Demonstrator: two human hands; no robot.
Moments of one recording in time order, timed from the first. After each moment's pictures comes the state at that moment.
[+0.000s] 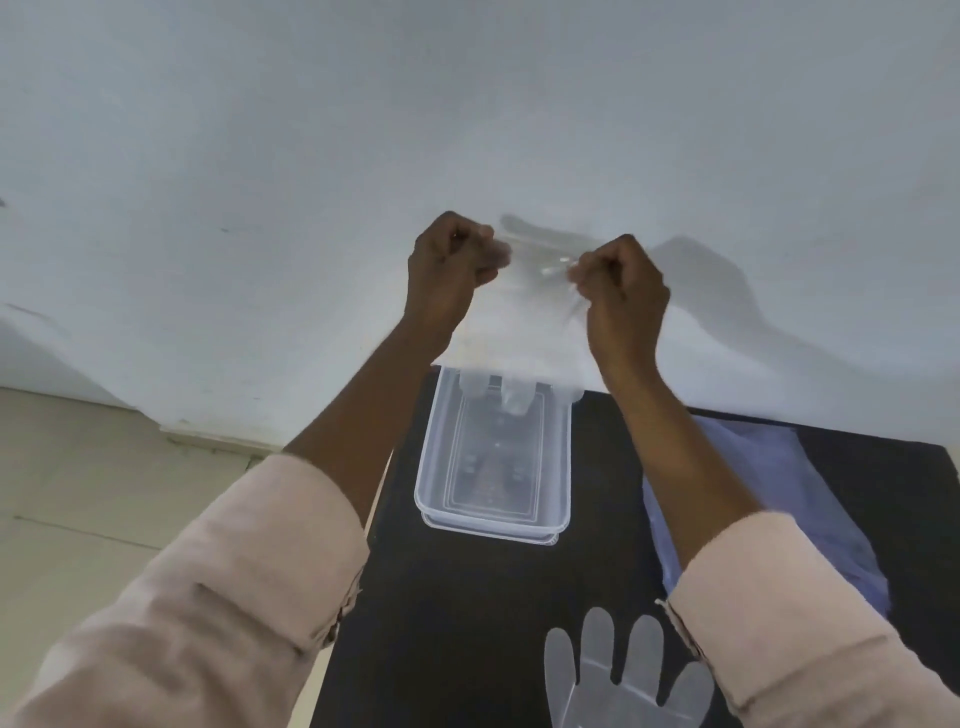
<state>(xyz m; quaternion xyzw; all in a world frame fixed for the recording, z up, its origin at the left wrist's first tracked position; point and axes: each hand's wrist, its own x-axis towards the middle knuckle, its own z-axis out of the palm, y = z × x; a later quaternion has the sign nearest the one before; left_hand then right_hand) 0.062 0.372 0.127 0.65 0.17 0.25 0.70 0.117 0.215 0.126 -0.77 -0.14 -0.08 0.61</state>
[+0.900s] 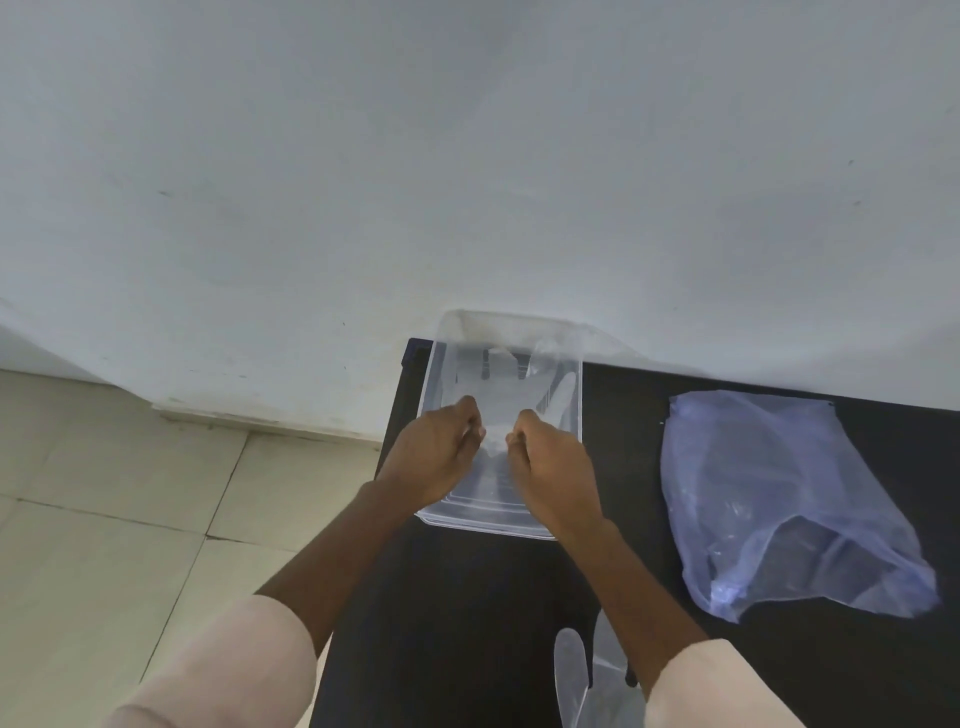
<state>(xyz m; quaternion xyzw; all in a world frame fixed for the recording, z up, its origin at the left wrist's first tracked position) -0.018 0.355 -0.045 0.95 0.08 0.01 0.29 0.039 0.197 -0.031 -0.91 -0.28 0.10 0.27</state>
